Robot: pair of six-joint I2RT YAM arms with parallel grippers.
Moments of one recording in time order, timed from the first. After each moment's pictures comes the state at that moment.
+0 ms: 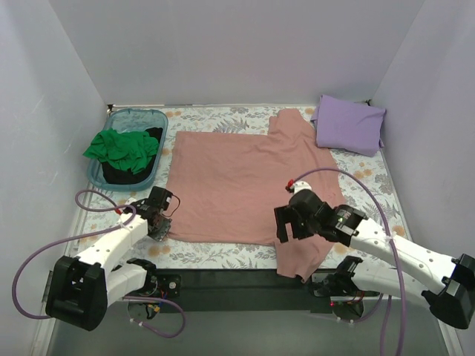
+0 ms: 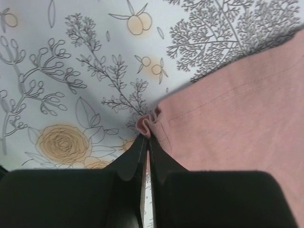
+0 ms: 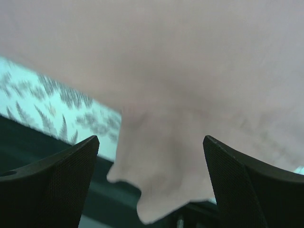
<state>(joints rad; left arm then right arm) -0.31 1.08 0.51 -0.80 -0.35 -1.34 0.87 0.95 0.73 -0.72 0.15 0.51</state>
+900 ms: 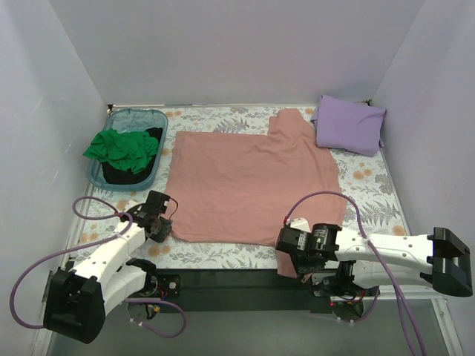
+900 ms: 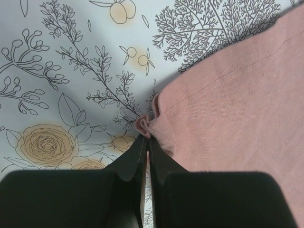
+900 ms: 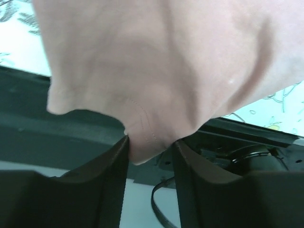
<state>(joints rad) -0.30 0.96 0.44 -0.74 -0.30 -1.34 1.30 1.04 0.60 -1.04 0.13 0.95</state>
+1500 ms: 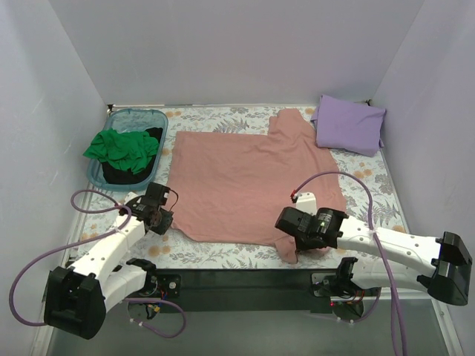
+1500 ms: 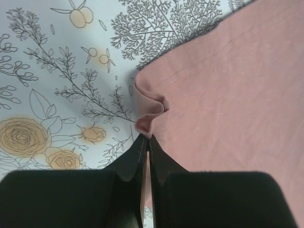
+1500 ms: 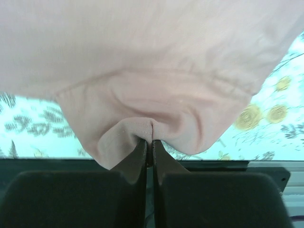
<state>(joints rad) -0.30 0.99 0.54 -0.77 -0.29 -1.35 1.15 1.05 0.74 -1.07 0.42 0.93</state>
